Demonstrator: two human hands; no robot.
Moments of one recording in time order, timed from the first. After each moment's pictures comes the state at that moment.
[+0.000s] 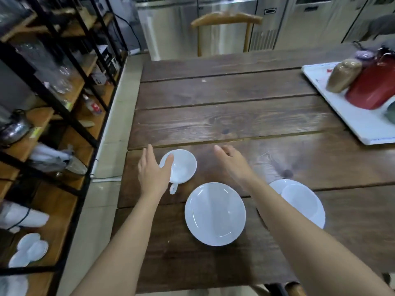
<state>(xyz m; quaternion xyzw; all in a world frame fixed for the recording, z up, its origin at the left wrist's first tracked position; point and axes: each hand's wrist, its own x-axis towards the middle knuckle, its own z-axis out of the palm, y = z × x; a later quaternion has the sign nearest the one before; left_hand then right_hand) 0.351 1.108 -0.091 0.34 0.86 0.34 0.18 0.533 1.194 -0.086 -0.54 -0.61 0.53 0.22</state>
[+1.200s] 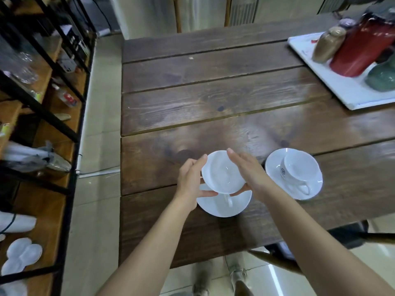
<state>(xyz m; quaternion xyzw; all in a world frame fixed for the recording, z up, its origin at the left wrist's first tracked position) 0.415 1.069 -0.091 0.18 0.66 0.45 0.57 0.554 1.116 -0.085 -0.61 -0.41 0.64 0.21</state>
